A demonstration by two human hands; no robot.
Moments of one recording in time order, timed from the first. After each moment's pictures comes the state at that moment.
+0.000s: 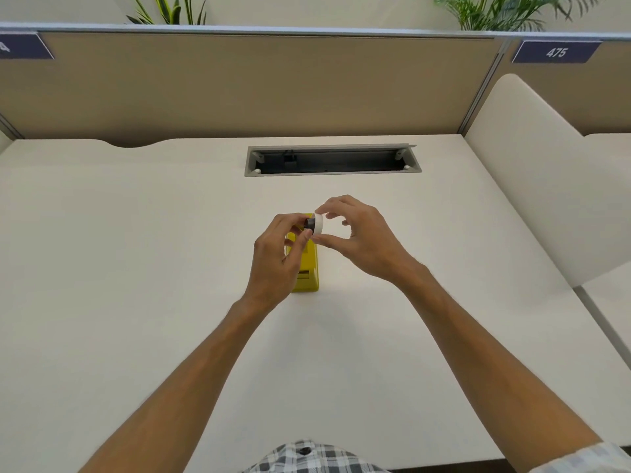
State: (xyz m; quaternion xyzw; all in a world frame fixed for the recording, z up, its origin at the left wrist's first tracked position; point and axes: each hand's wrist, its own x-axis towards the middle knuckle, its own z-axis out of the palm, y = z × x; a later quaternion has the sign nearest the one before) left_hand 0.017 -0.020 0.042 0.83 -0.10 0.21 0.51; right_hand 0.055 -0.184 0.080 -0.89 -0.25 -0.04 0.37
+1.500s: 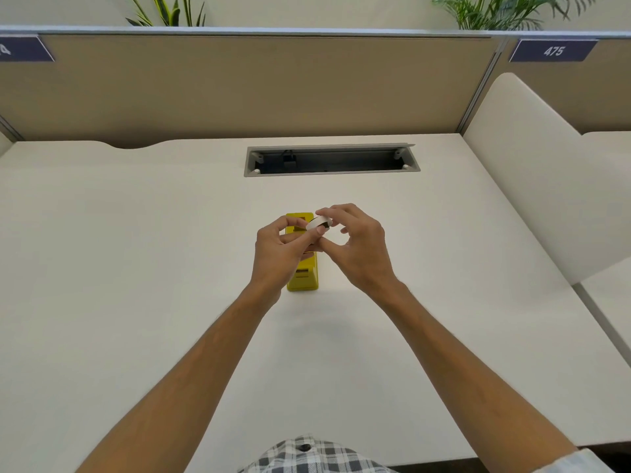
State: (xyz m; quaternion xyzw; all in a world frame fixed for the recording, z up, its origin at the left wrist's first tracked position) left_hand 0.013 -0.034 0.066 0.69 0.10 0.02 0.72; right_hand 0.039 -0.174 0.055 -0.87 -0.19 -0.18 0.42
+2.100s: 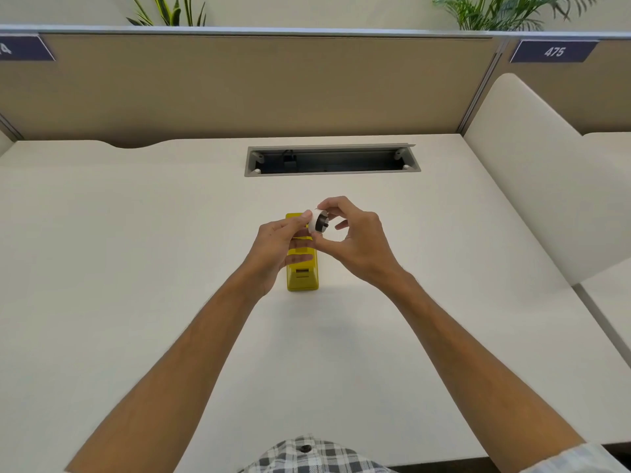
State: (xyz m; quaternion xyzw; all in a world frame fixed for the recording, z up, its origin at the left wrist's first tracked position) left_hand 0.029 -0.019 0.072 0.66 0.12 -0.11 0.73; right_hand 0.047 -0.176 0.064 -0.86 -0.21 -0.11 0.45
